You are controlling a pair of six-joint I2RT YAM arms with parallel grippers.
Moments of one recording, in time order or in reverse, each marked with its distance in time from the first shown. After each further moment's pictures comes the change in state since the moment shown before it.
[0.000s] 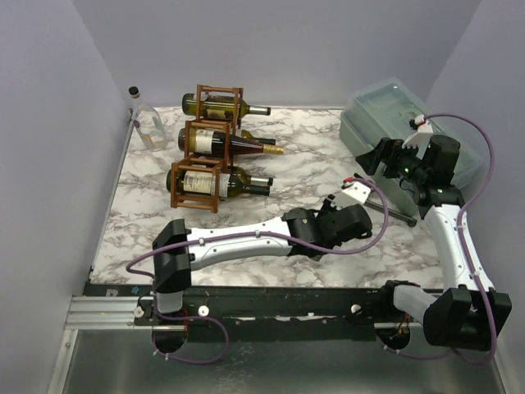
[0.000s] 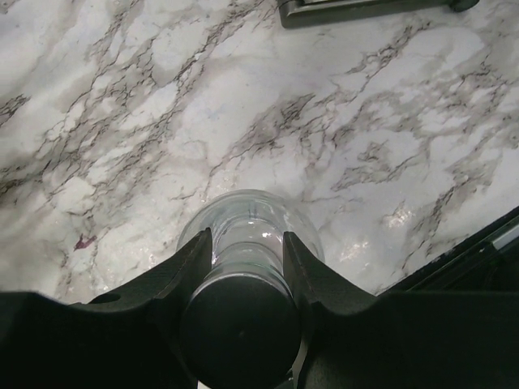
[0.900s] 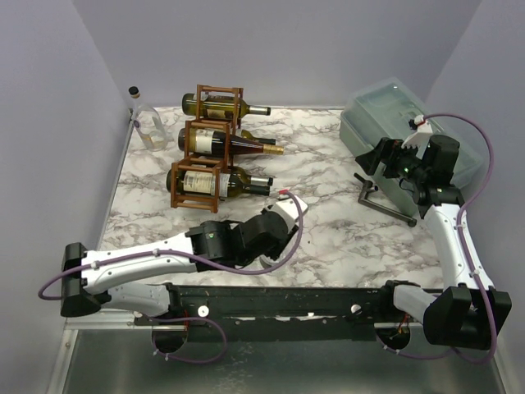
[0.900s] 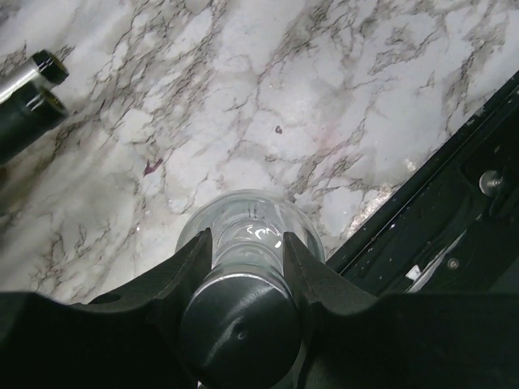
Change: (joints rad) left arm 0.022 -0.628 -0.575 0.068 0.180 0.195; right arm 0.000 0.006 0.000 0.000 -0.001 0.000
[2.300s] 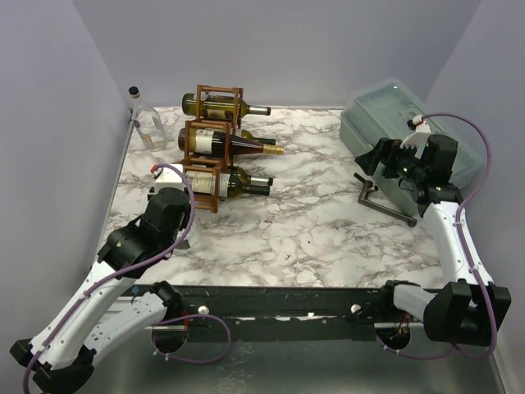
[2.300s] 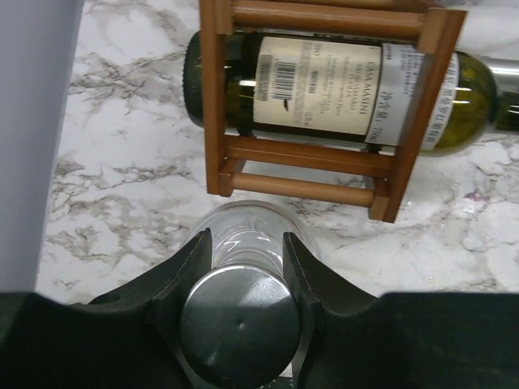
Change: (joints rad) left arm 0.647 -0.533 -0.168 -0.310 -0.187 -0.001; right arm 0.000 0.023 0.000 0.000 0.002 -0.009
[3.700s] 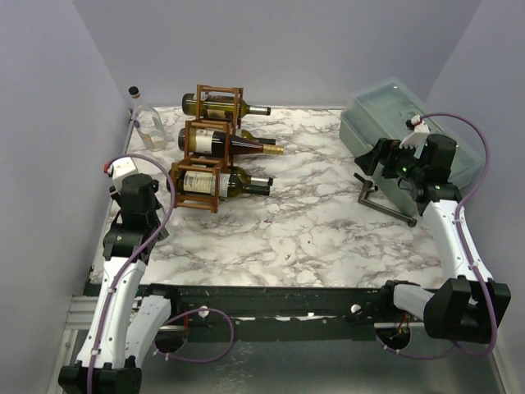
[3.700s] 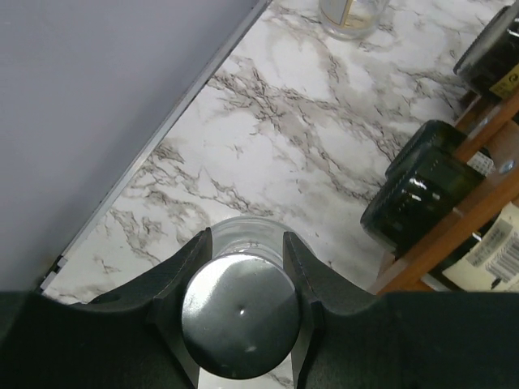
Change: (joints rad) left arm 0.586 0.006 -0.161 0.298 0.050 0.023; right arm 0.000 0.017 0.000 0.000 0.000 -0.007
